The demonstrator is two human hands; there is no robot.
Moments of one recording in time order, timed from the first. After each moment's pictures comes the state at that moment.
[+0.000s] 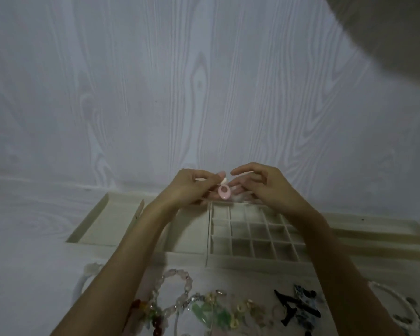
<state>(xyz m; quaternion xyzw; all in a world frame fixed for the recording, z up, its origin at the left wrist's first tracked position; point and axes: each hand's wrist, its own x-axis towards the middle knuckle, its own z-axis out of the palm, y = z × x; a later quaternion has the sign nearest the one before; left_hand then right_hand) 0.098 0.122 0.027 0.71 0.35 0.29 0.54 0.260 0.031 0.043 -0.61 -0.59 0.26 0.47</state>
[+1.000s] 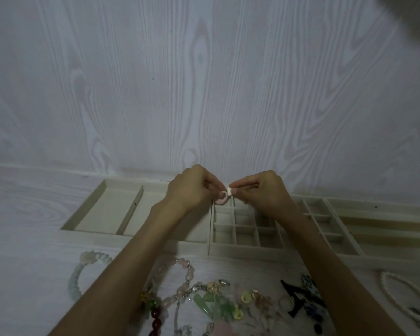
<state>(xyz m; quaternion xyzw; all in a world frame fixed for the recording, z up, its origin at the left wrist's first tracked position) 0.109 0.128 -0.002 0.85 0.40 0.20 0.29 0.265 0.053 -0.012 -0.70 -0.56 0.15 0.42</state>
